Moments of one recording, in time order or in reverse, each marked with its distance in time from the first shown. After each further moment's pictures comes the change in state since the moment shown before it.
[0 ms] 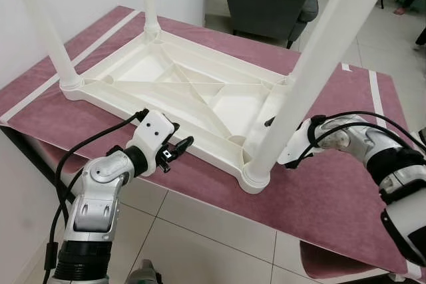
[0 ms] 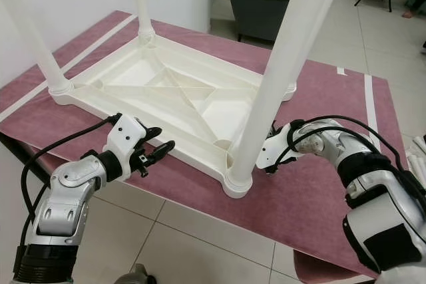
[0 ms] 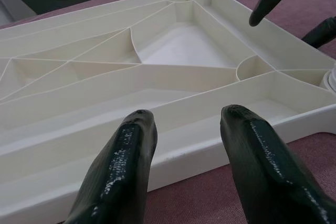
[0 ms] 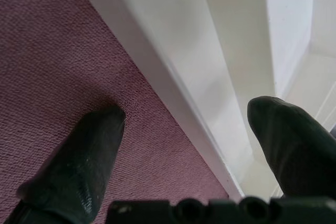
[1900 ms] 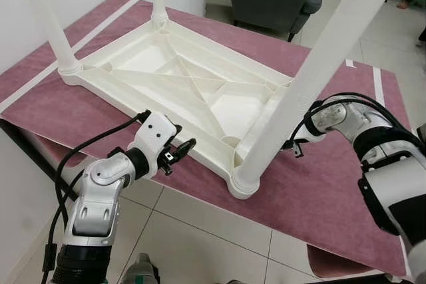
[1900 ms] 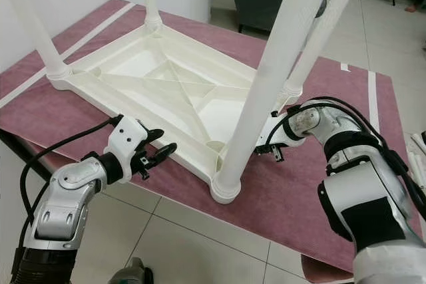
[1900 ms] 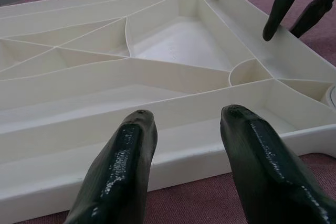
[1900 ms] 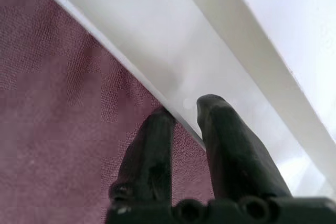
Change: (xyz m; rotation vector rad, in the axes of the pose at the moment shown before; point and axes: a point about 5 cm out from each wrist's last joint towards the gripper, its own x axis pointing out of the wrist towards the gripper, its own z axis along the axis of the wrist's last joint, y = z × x) left arm -0.002 -0.007 0.003 -0.006 0.000 -0.019; right arm -0.009 -0.027 -0.009 0.375 -0.101 0.220
